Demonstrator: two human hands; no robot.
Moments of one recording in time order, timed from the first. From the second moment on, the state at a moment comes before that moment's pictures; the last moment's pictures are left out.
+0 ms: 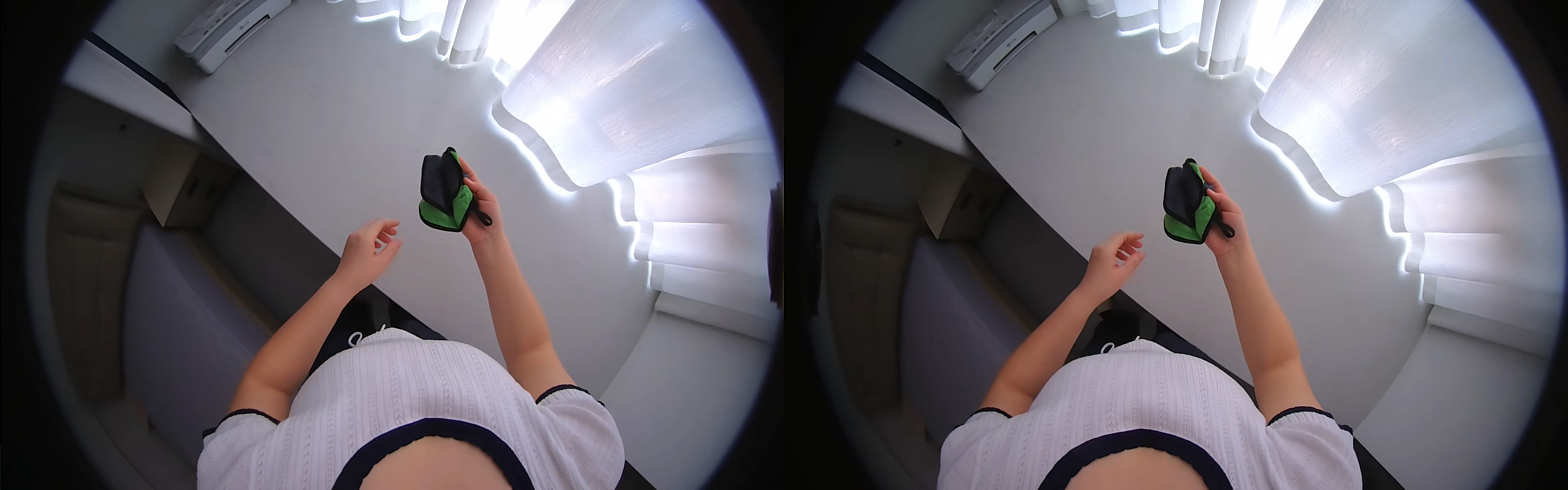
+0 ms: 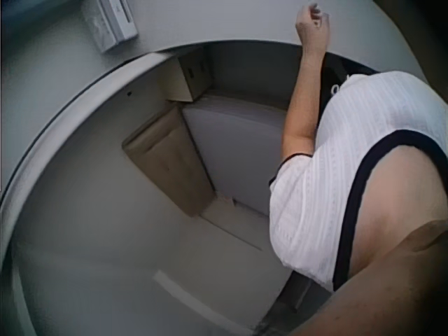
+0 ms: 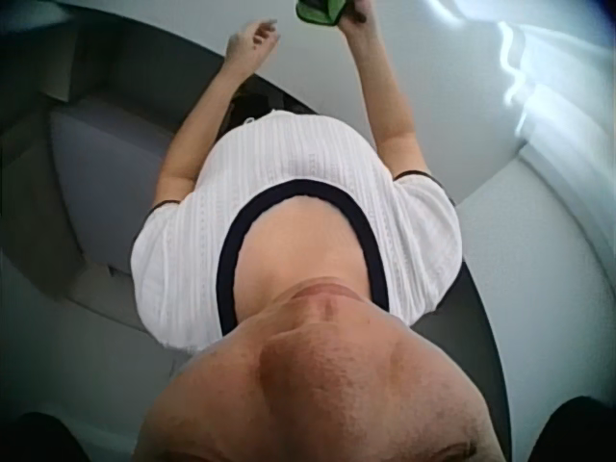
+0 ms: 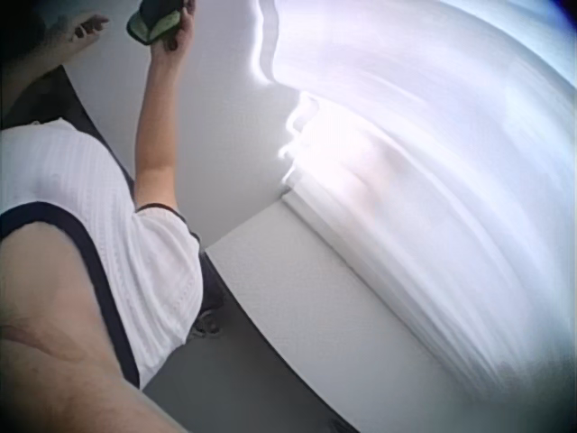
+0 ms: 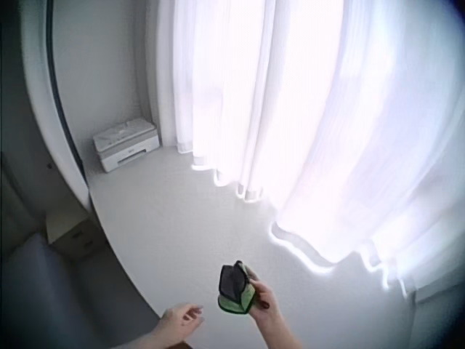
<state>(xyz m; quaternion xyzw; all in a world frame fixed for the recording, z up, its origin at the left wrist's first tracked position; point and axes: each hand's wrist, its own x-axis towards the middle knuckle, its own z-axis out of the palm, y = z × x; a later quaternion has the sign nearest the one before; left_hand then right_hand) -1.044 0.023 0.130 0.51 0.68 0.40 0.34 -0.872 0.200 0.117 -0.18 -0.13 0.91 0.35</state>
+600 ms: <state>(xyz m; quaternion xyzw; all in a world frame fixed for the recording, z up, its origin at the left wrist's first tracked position) -1.124 0.011 0.208 0.50 0.57 0.52 0.39 -0.937 0.058 0.185 -0.39 -0.60 0.61 0.33</state>
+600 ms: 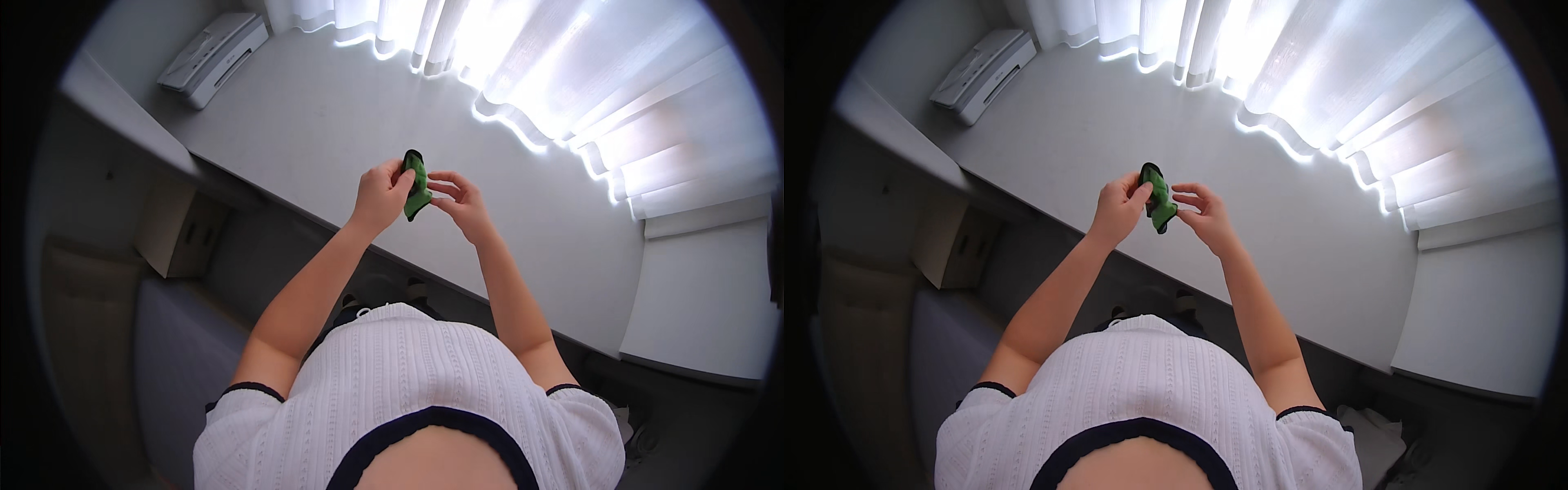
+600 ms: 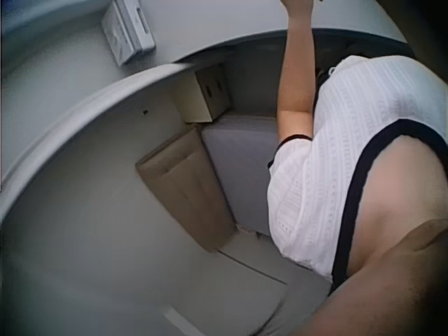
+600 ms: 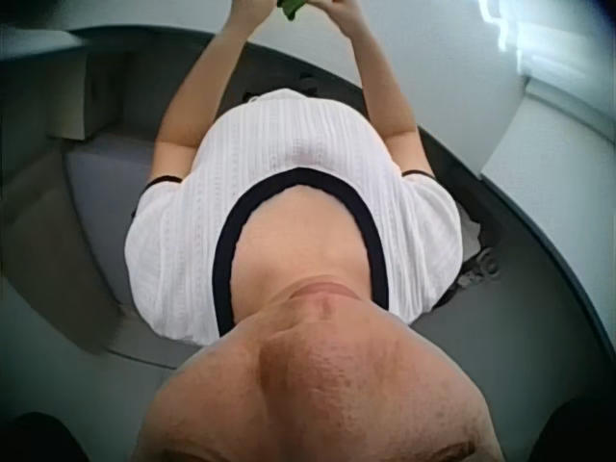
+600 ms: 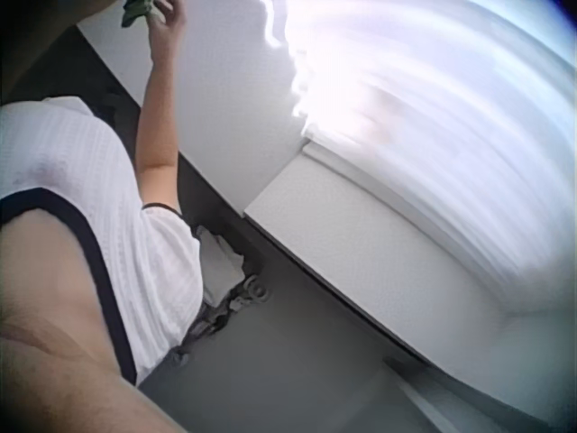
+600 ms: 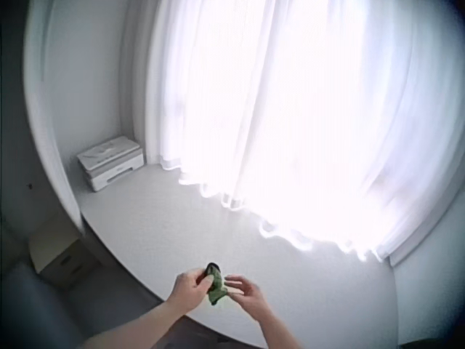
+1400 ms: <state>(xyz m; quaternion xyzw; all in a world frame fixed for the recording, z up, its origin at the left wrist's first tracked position) -1.165 0.020 0.187 0.73 0.55 0.32 0.22 -0.891 0.035 0.188 -0.61 -0.72 0.22 0.27</state>
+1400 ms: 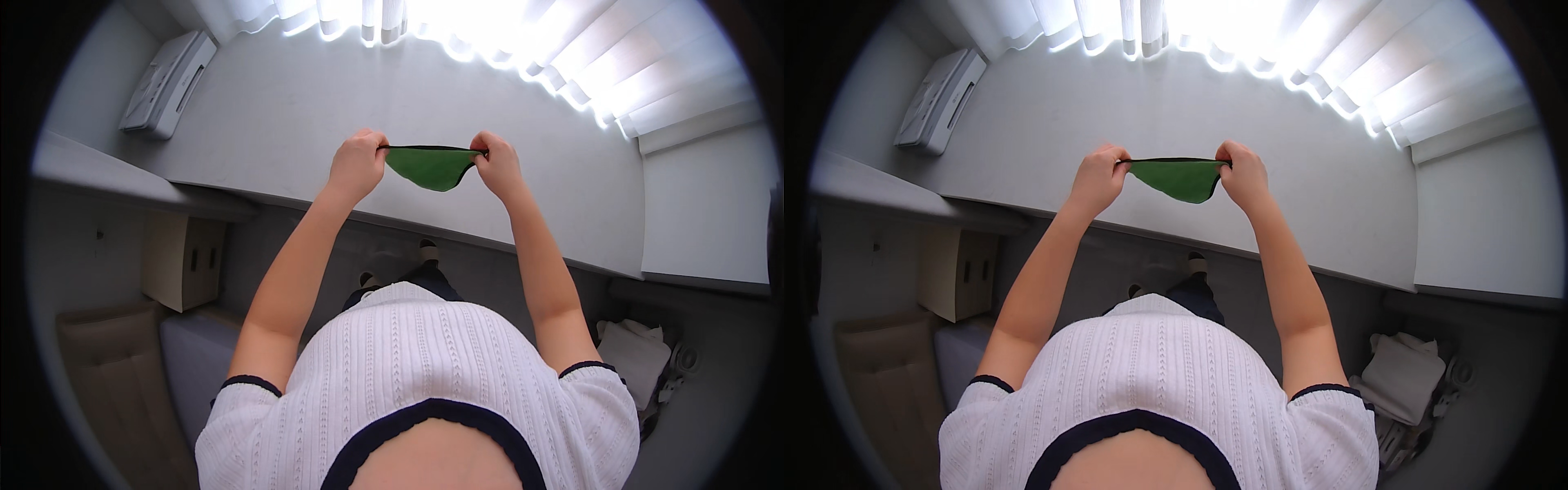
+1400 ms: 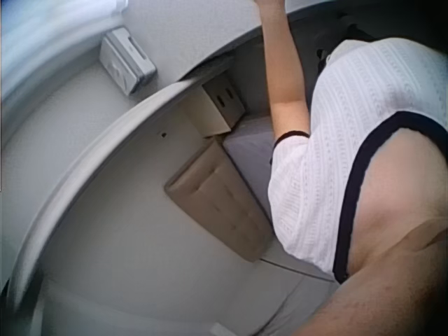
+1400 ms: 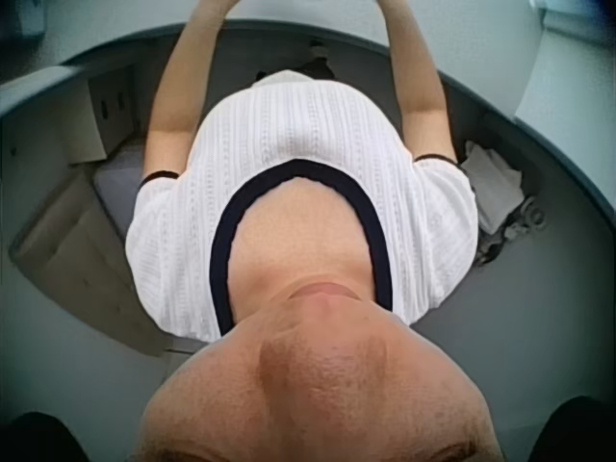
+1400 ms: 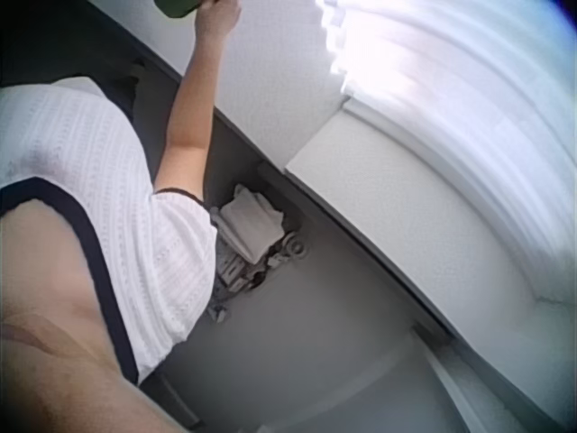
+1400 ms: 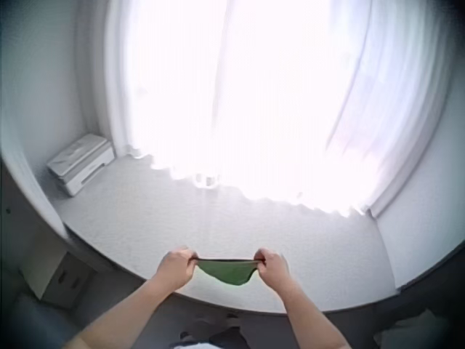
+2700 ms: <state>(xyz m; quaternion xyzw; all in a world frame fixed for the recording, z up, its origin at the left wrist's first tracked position) -1.210 -0.089 0.046 0.62 0.61 0.13 0.48 -1.030 0.031 -0.018 -0.83 -0.51 0.23 -0.04</state>
